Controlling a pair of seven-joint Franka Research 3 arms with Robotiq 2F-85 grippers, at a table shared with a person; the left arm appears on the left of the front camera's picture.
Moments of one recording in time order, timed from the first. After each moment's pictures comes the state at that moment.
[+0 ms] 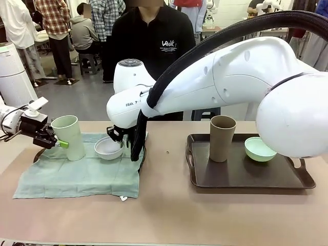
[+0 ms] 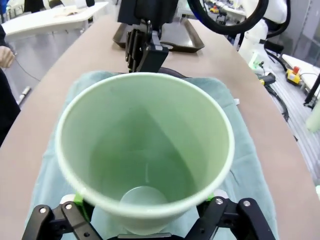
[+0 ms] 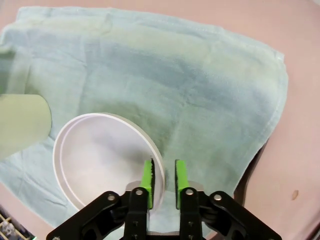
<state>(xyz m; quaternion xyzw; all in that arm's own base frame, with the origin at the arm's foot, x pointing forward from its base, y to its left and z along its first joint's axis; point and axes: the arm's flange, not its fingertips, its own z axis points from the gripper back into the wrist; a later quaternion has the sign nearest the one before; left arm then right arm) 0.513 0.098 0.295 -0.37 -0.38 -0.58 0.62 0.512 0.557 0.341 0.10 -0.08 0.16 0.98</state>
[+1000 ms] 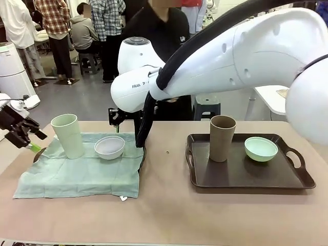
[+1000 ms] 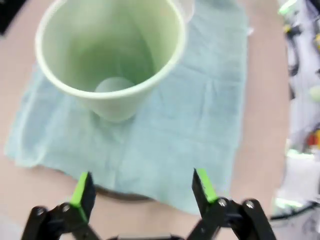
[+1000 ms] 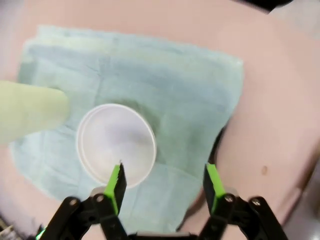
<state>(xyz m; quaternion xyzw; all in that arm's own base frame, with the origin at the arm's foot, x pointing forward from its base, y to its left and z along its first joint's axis) 0.458 0.127 0.391 -0.18 -0.17 -0.56 0.79 0.499 0.529 0.414 0.10 -0.12 0.15 0.98</state>
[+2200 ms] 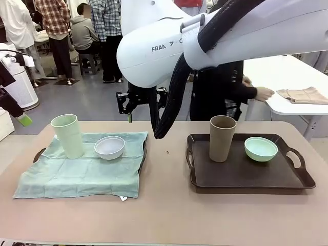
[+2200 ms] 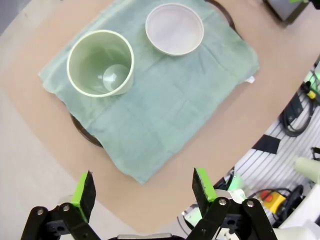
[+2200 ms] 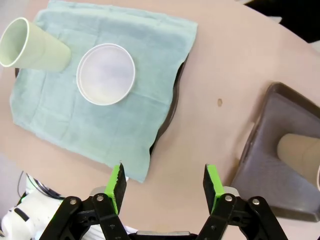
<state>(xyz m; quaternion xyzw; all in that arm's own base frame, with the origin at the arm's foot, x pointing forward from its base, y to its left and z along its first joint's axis) 0.372 0.034 0.539 -0.05 -0.13 -0.36 0.92 0.408 0.473 0.513 0.04 -0.13 0.17 0.98</state>
